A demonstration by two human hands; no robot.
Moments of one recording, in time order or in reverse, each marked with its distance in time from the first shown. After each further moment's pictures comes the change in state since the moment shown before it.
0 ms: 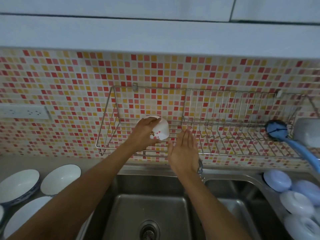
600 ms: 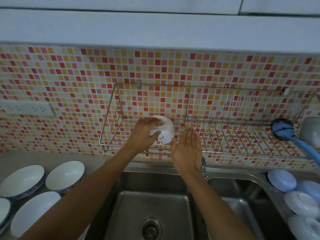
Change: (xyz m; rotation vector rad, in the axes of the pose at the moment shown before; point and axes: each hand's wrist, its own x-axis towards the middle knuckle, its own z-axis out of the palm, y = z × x) left_hand -0.015 -0.004 0.009 -0.127 0.152 -0.122; right_hand -0.001 0.000 0.001 -0.039 0.011 0.012
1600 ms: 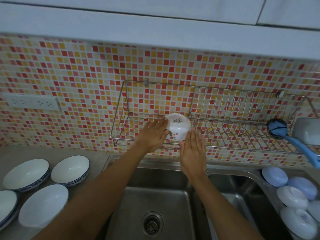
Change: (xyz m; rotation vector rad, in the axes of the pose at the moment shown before) left_hand -0.018 0.005 -0.003 0.313 -0.325 0.056; right_hand -0.031 0.006 0.012 0.078 0.151 -0.068
